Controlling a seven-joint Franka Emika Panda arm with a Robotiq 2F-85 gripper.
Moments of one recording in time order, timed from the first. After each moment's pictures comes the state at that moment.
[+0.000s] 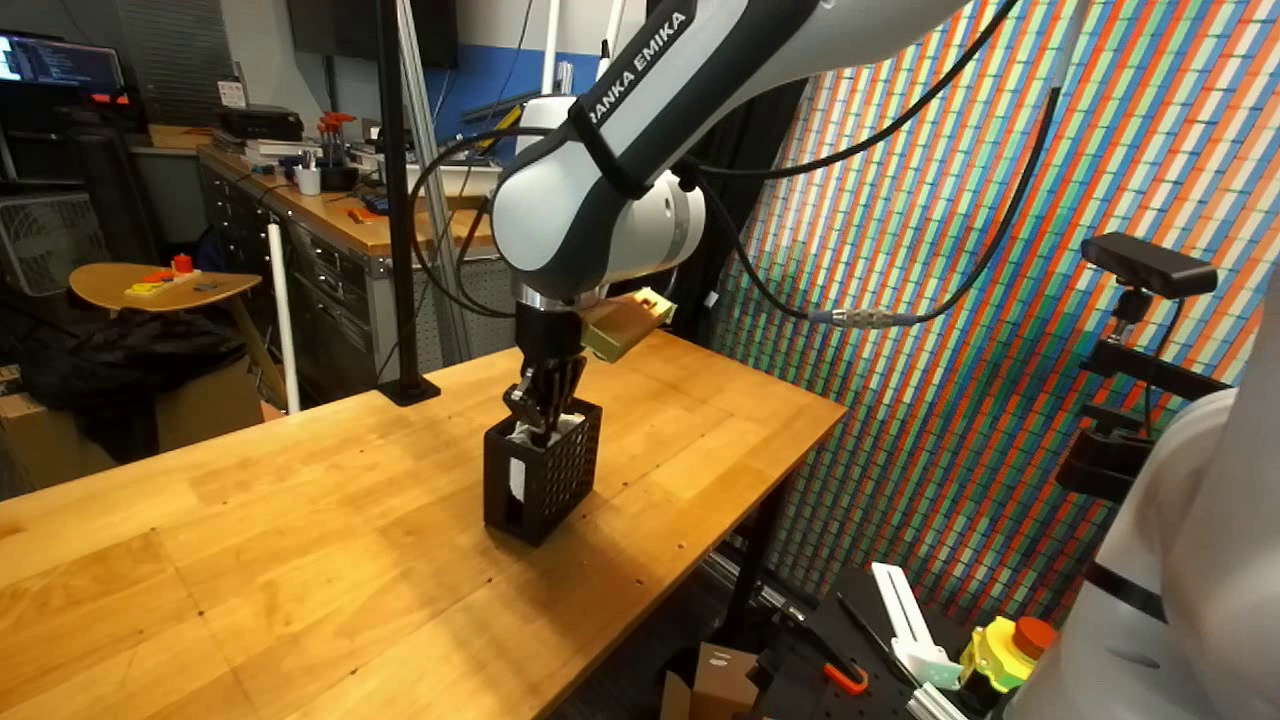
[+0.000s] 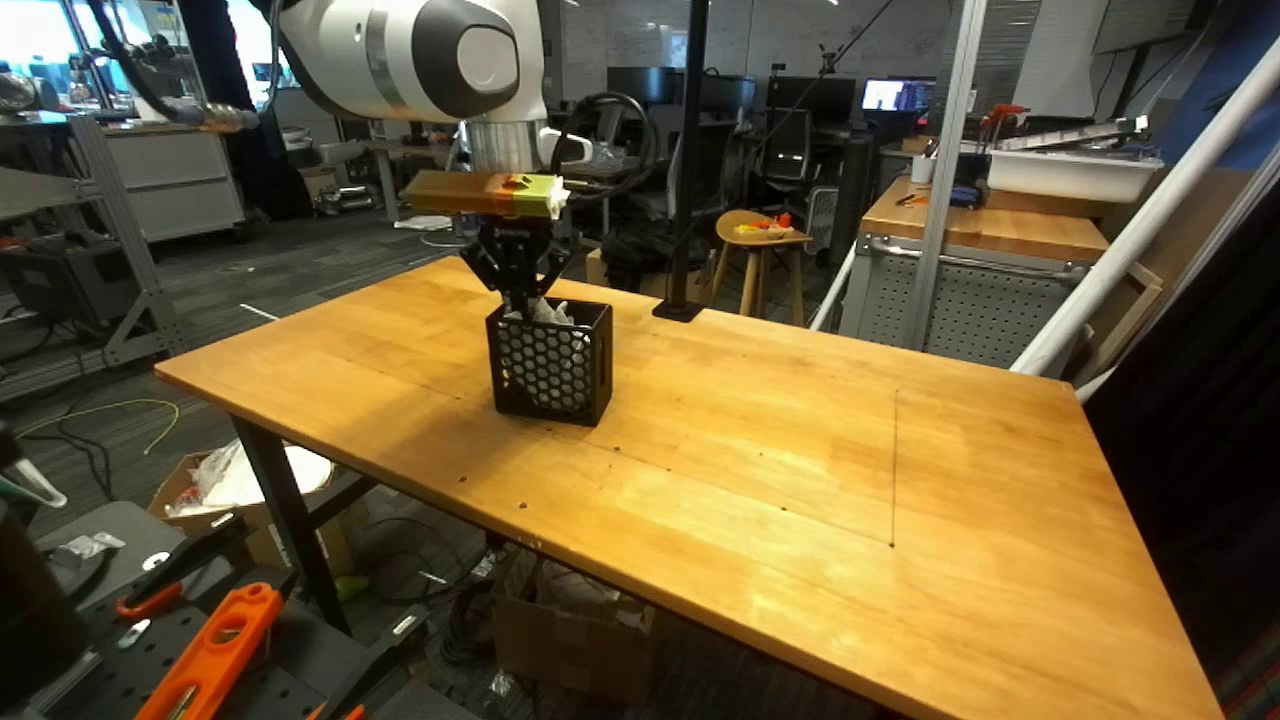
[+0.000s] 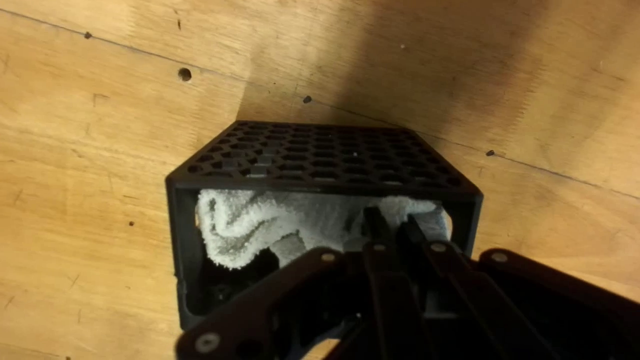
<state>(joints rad) 0.01 0.09 0.02 -2.35 -0.04 2.48 -0.26</state>
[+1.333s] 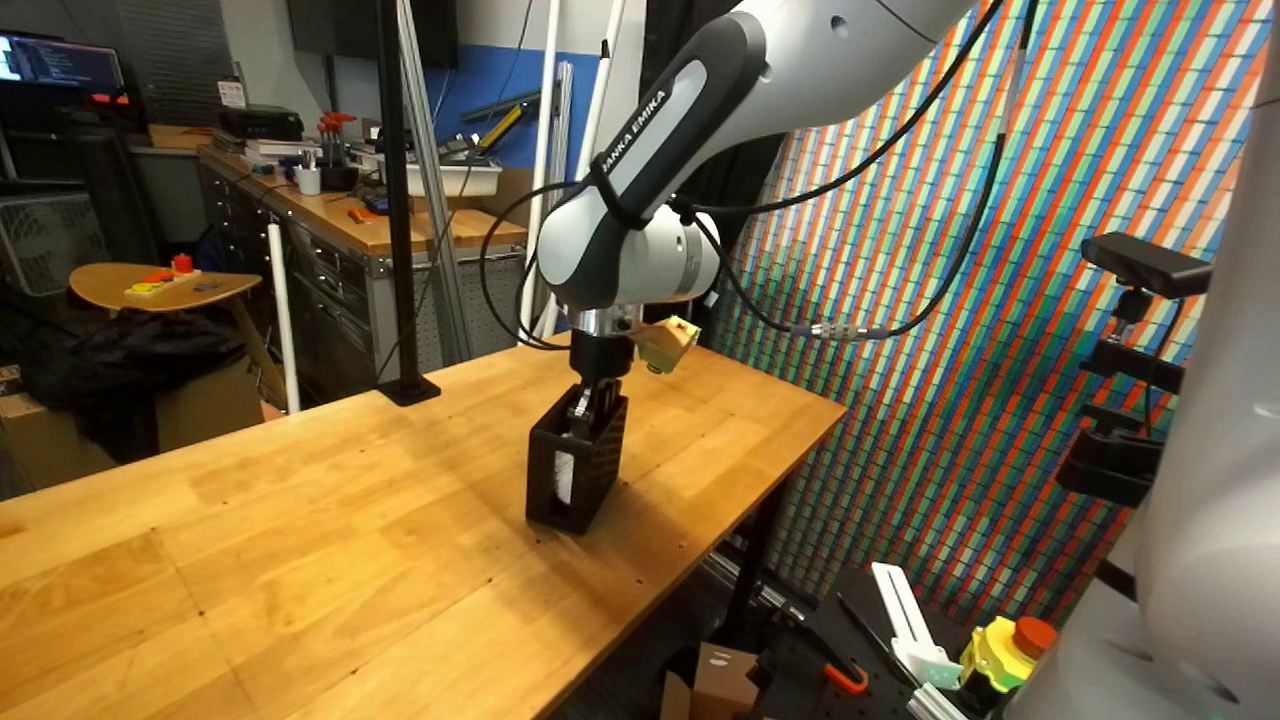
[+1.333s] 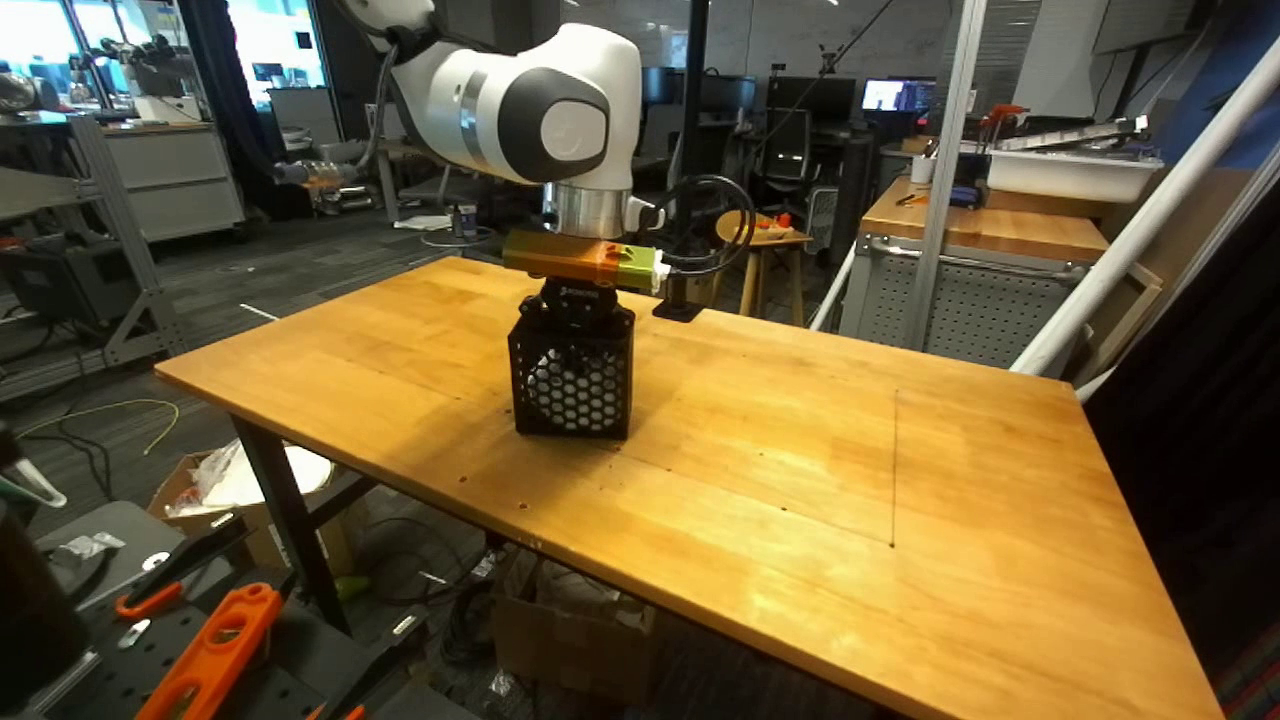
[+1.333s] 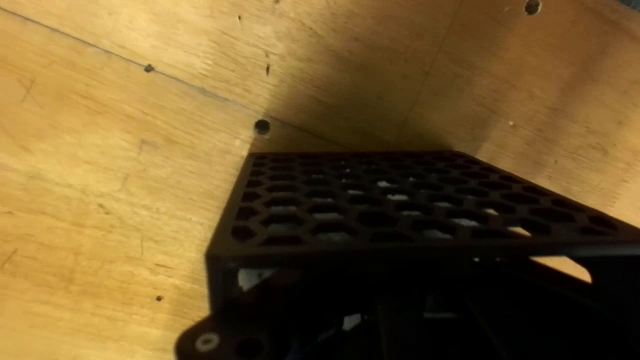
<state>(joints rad) -0.15 0.25 0.02 -2.28 0.07 2.45 -0.63</state>
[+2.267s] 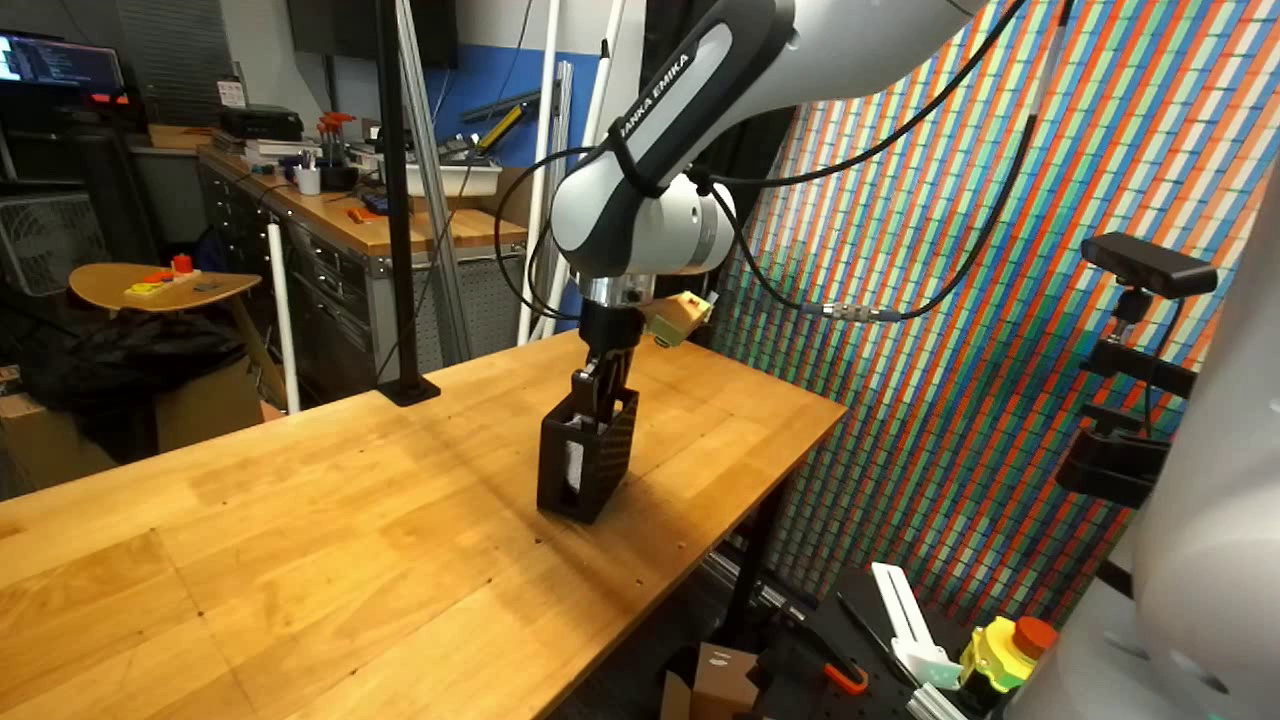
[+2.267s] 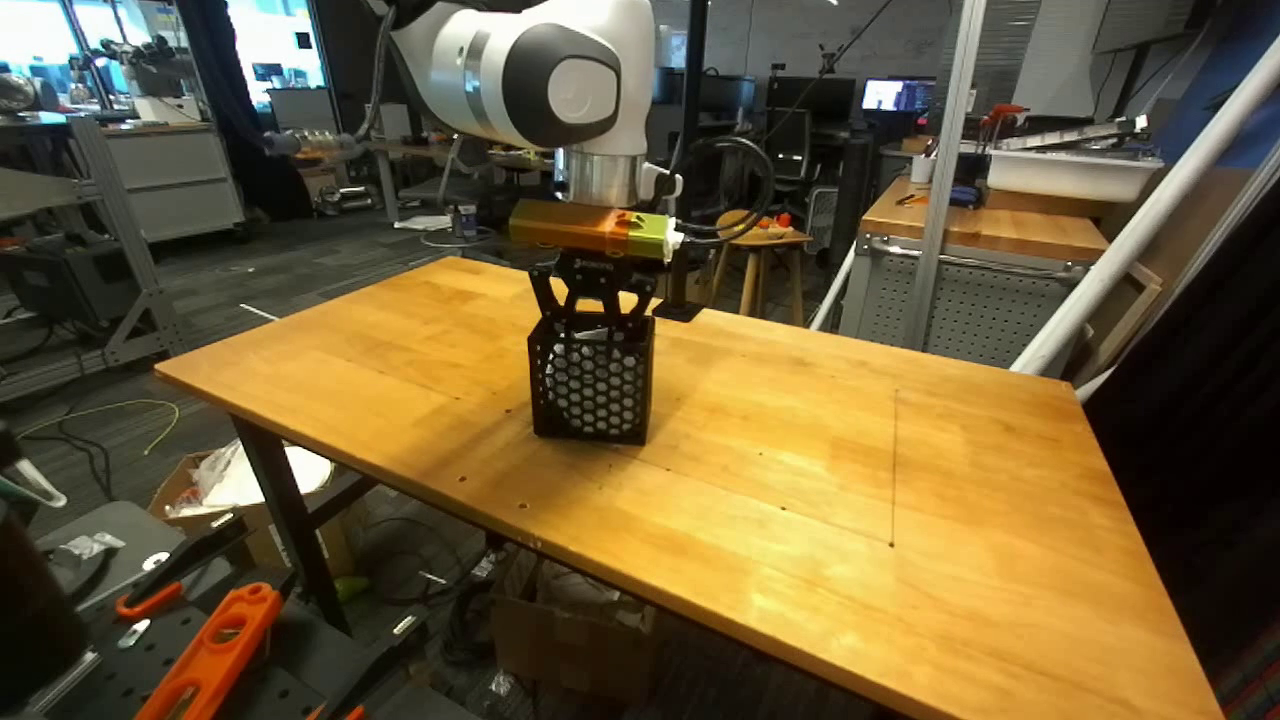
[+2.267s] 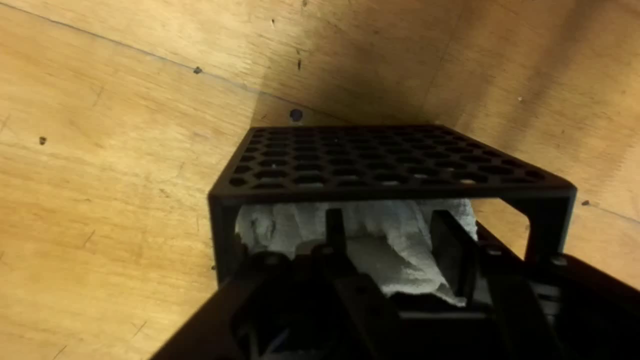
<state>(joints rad) -0.17 0.18 0.01 -2.28 0.07 2.44 -0.59</state>
